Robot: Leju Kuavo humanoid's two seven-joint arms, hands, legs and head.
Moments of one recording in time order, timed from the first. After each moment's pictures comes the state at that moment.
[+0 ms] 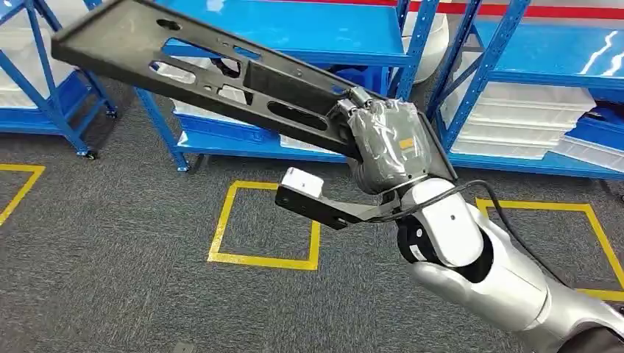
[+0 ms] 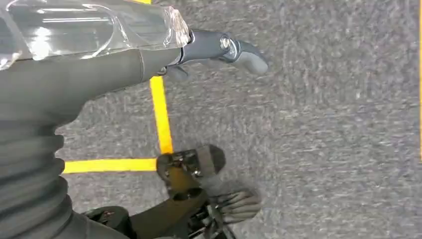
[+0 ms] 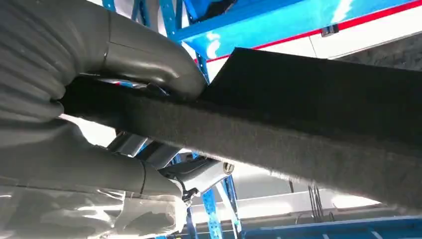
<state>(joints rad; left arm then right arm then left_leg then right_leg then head) -0.15 0.00 -0.79 -0.24 0.74 0.39 -0.26 -0.83 -0.32 0.82 -1.67 0.93 0.24 0.62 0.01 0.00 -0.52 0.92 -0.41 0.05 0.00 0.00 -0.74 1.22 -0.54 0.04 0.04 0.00</state>
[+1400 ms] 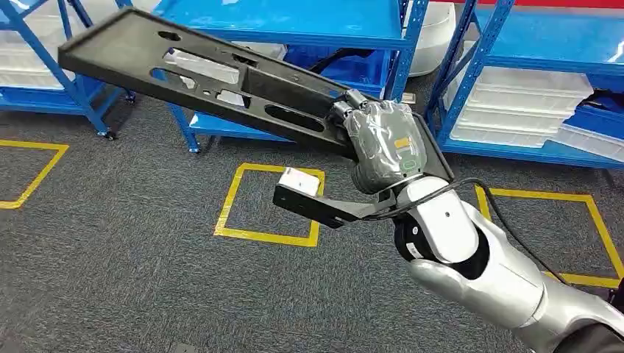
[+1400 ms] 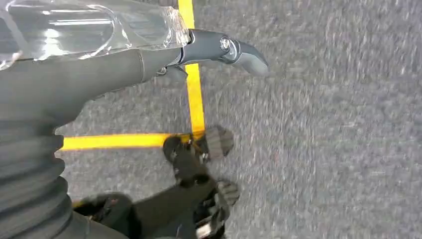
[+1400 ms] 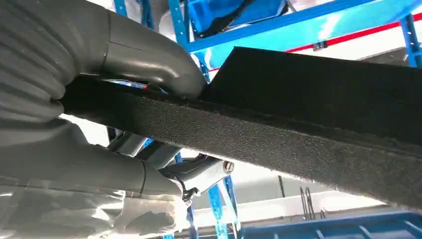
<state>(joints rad) -0.14 0.01 -0.79 -0.24 0.74 0.38 -0.28 -0.84 -0.31 0.83 -1.66 0.92 0.25 0.62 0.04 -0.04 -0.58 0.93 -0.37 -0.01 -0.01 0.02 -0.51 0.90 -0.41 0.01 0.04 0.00</state>
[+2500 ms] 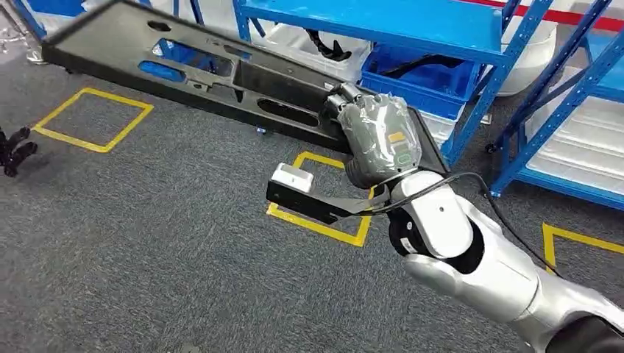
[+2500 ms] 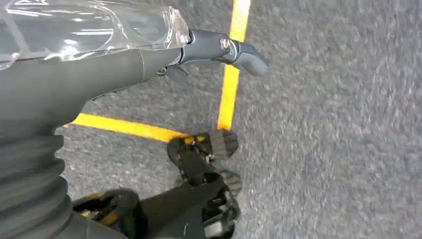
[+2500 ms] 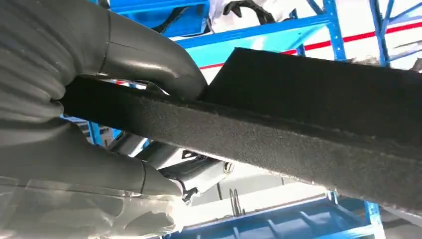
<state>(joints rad) -0.14 -0.01 -0.79 -0.24 0.72 0.38 -0.28 -0.86 -0.30 0.84 -1.64 0.93 0.25 0.61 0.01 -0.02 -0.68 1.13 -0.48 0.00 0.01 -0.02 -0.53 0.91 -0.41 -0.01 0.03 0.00</state>
